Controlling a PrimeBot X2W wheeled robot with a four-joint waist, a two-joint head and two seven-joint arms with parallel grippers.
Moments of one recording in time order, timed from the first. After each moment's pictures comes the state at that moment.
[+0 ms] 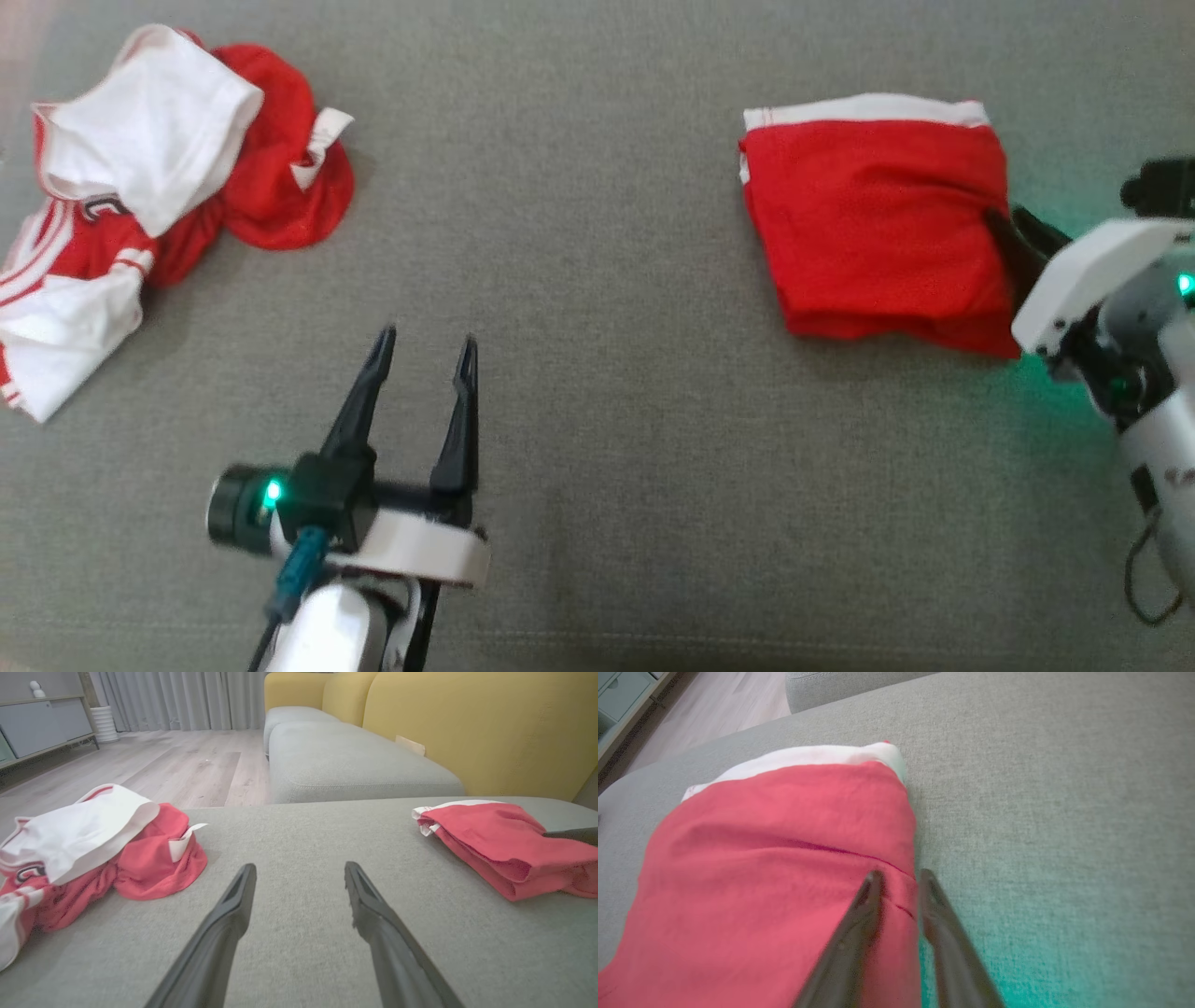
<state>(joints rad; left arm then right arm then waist) -0.05 0.05 -0.31 0.02 -0.07 0.10 -0.26 -0.65 -0.41 0.35 0.72 0.74 0.13 0.27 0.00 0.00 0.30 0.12</state>
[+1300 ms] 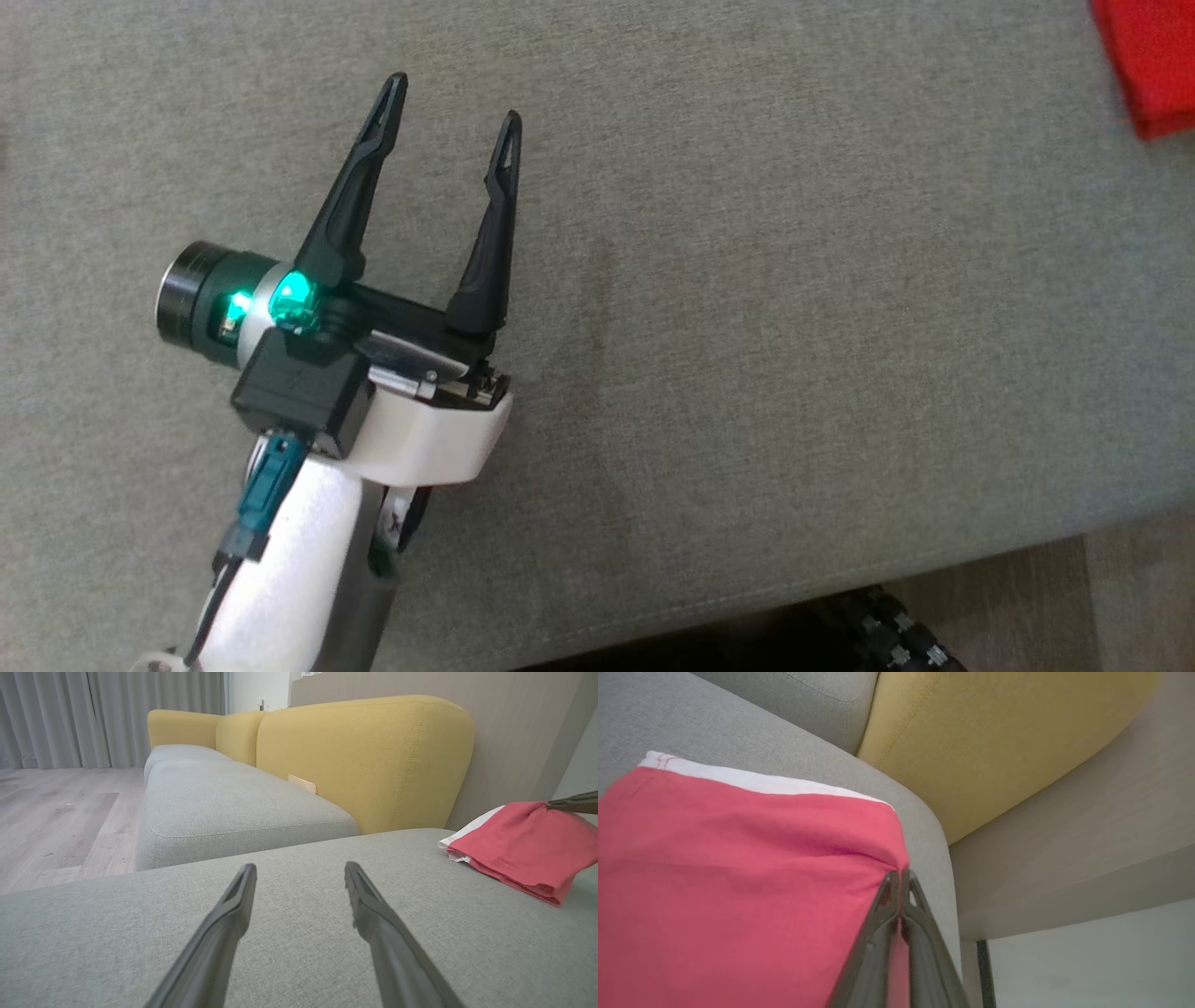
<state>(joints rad) -0.34 0.08 -0.37 -0.17 0.00 0.05 -0.26 -0.83 -0.86 0.28 0.51 0.34 0.13 0.11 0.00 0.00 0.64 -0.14</state>
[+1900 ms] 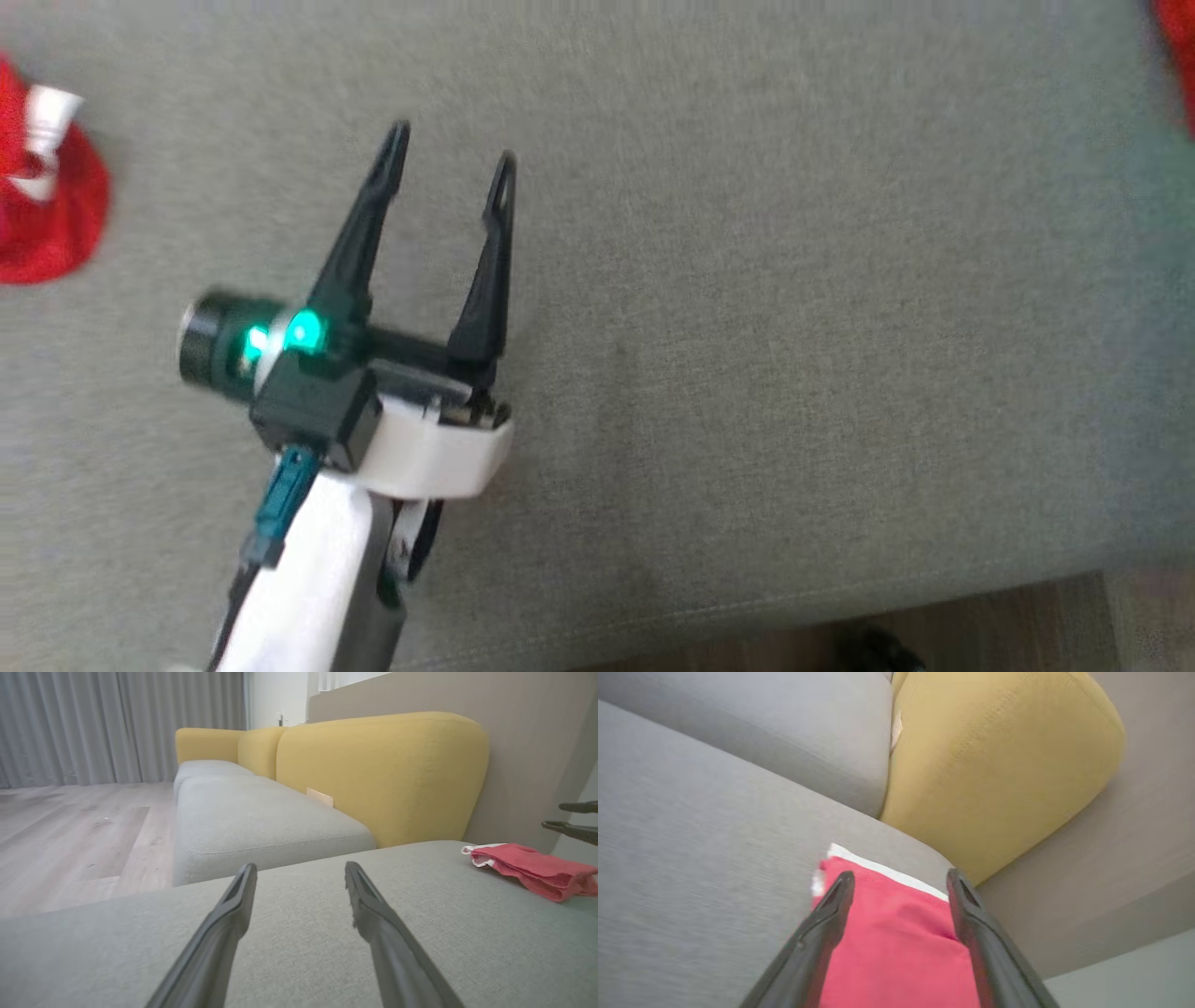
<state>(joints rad) -0.30 0.07 -0.38 -0.14 -0.02 0.09 -0.26 -0.65 -0.58 0.00 0.41 0.00 0.13 0.03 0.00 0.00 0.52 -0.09</state>
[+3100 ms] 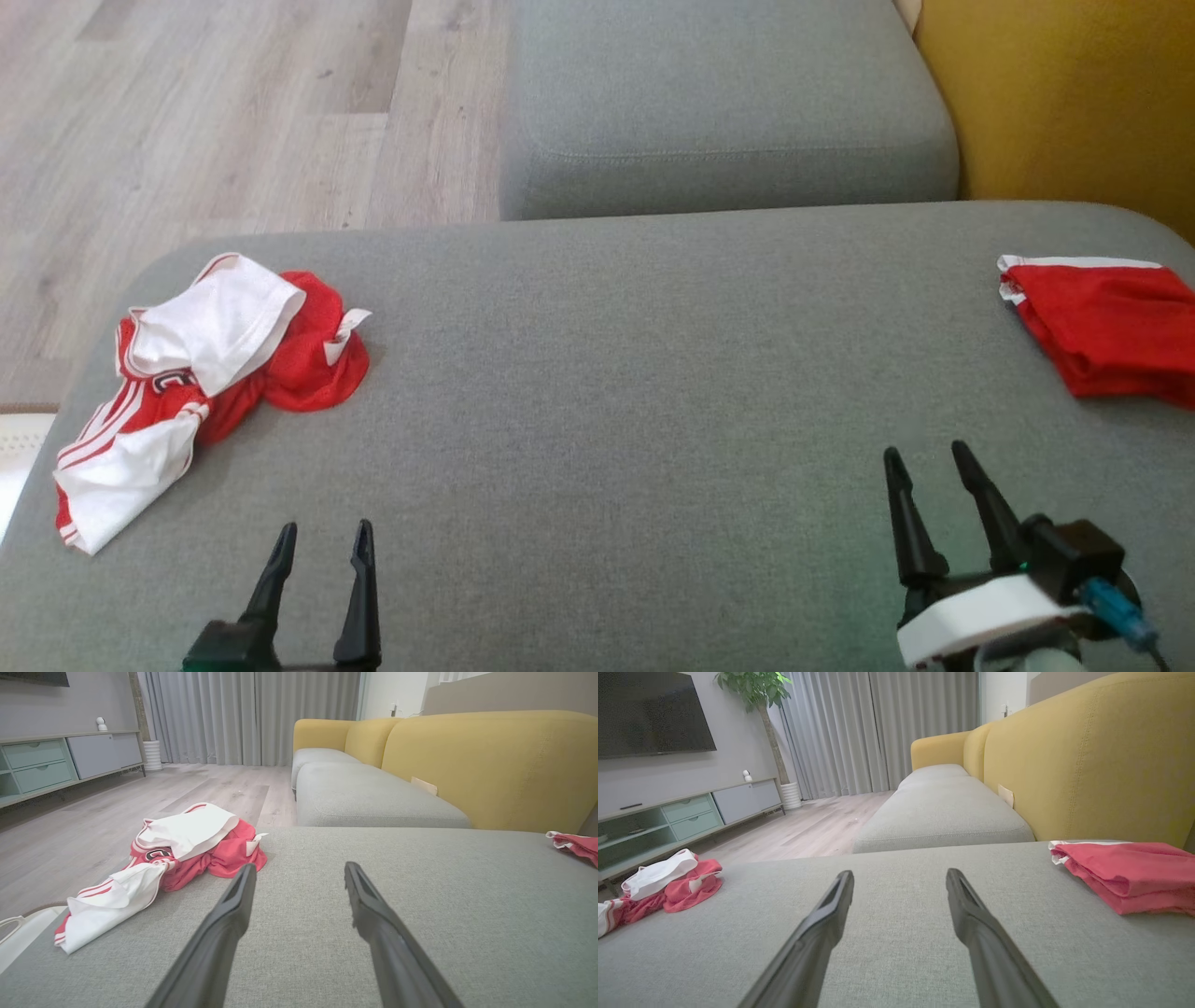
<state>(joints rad) 0.27 0.06 -0.12 0.05 -0.10 0.03 -0.26 0.04 -0.10 0.11 0.31 0.22 0.13 -0.25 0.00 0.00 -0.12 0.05</state>
